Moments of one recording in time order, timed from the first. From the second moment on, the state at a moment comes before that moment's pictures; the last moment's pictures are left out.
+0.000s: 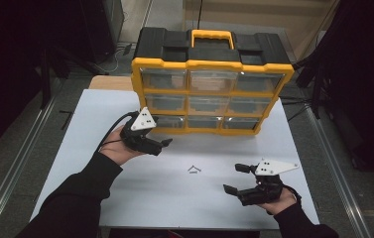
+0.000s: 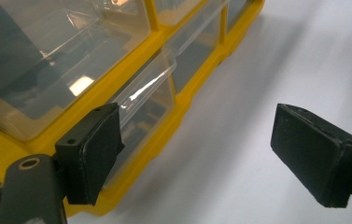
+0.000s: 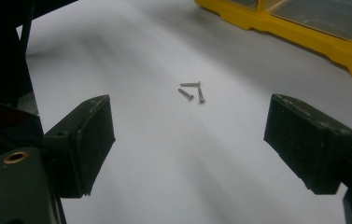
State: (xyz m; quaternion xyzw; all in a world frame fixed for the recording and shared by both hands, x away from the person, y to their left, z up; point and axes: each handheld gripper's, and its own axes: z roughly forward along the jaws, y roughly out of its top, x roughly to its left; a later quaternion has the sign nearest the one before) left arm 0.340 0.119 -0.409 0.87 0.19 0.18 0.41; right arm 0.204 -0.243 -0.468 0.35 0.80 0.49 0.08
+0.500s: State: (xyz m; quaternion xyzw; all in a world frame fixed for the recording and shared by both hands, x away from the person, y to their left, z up) left arm 0.336 0.112 -0.406 0.90 0.11 0.26 0.34; right arm 0.205 -0.243 -0.469 0.35 0.80 0.48 0.08
